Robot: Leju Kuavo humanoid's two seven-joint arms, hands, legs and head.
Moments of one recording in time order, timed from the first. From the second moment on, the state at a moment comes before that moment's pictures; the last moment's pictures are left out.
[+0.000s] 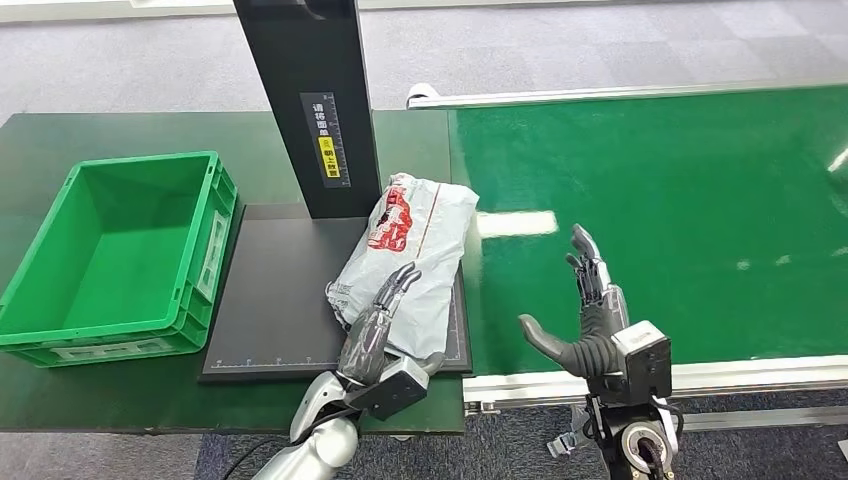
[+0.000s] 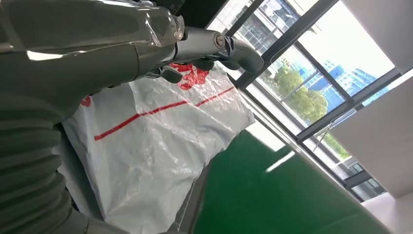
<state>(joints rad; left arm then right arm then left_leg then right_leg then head) -0.32 -0.26 -0.49 -0.90 -0.64 0.36 -0.54 -0.04 0.07 0.09 -1.59 0.18 0.06 -0.42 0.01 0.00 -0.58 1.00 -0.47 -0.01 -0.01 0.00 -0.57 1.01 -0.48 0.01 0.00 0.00</state>
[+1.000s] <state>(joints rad) -0.55 -0.34 -0.57 -0.39 -0.77 0.50 -0.36 -0.07 0.05 0.19 -1.64 0.12 0.07 -0.46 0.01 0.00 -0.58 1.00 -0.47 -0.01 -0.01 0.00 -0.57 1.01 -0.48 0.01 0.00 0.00</state>
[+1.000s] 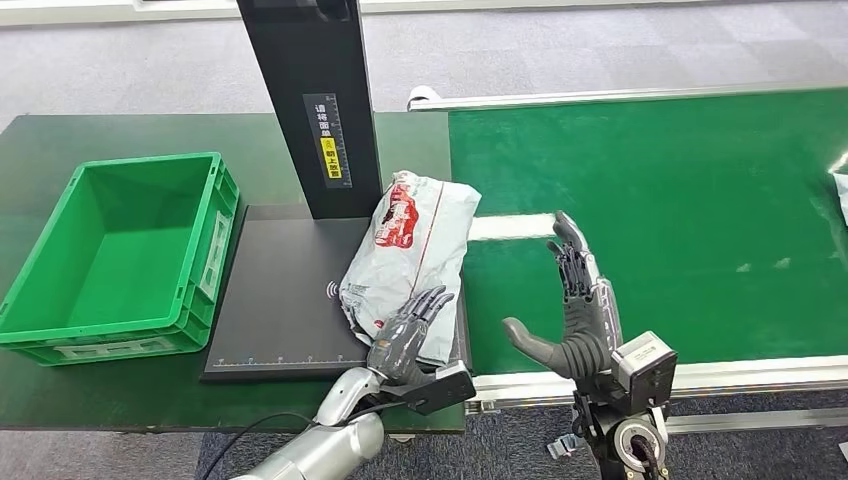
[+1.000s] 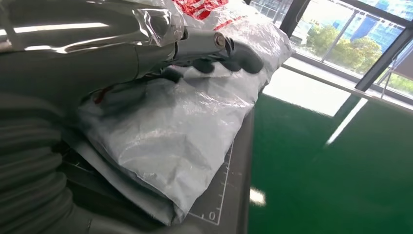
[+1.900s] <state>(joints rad) -0.52 -0.26 -0.10 -0.74 -1.20 0.66 -0.59 -0.15 0.03 0.21 -1.56 0.08 0.02 -0.47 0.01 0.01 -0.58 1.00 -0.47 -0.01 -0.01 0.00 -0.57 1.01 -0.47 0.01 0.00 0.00</state>
